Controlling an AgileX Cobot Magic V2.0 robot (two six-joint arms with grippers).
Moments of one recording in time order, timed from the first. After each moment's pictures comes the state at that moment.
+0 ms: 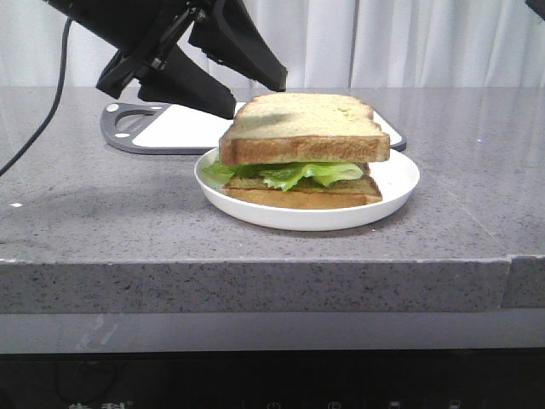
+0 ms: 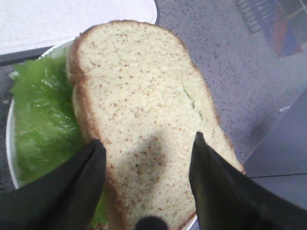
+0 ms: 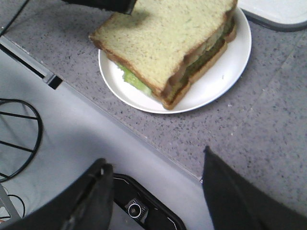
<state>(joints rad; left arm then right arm) -0.45 1.60 -1.15 -1.08 0.70 0.66 0.20 0.95 -0.93 0.52 0.98 -0.45</state>
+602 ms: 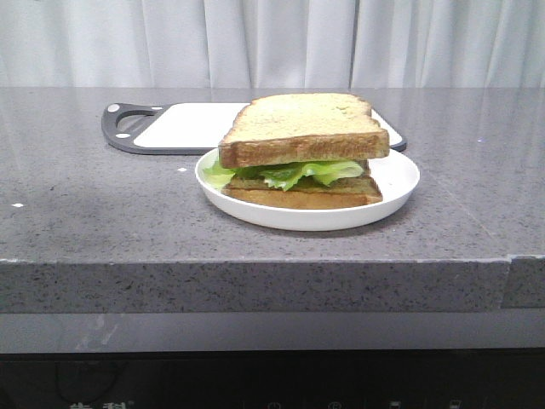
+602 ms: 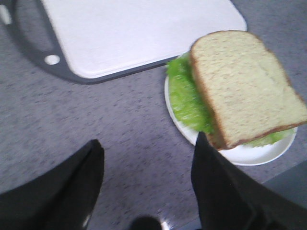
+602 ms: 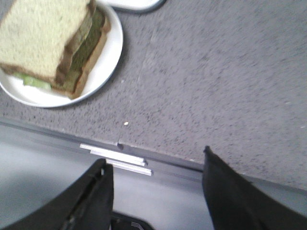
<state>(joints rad) -0.45 1.11 -1.09 -0.15 0.80 -0.01 0.20 0.70 -0.97 0.09 1.08 0.03</state>
